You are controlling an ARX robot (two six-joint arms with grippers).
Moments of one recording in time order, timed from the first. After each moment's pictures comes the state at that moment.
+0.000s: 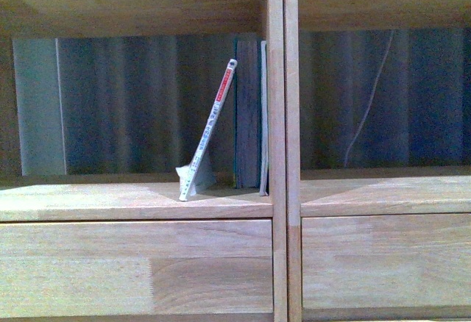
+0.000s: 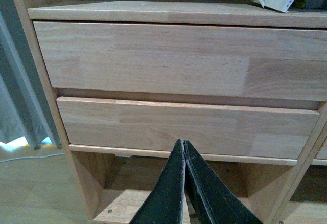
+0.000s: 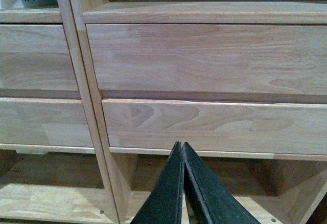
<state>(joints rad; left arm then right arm) 0.00 0.23 0.01 0.24 0.00 0.00 0.00 0.01 0.02 0.00 0.00 0.01</state>
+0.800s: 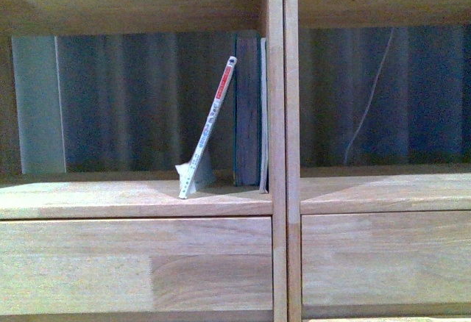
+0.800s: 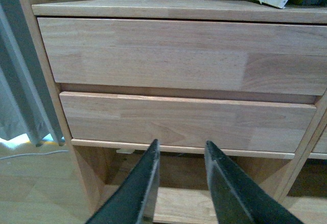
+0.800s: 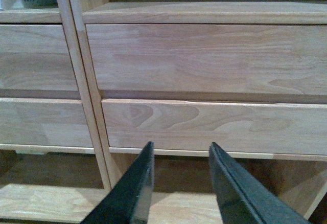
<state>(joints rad) 0.00 0.01 0.01 0.00 0.00 0.00 0.00 0.01 0.02 0.00 0.00 0.00</state>
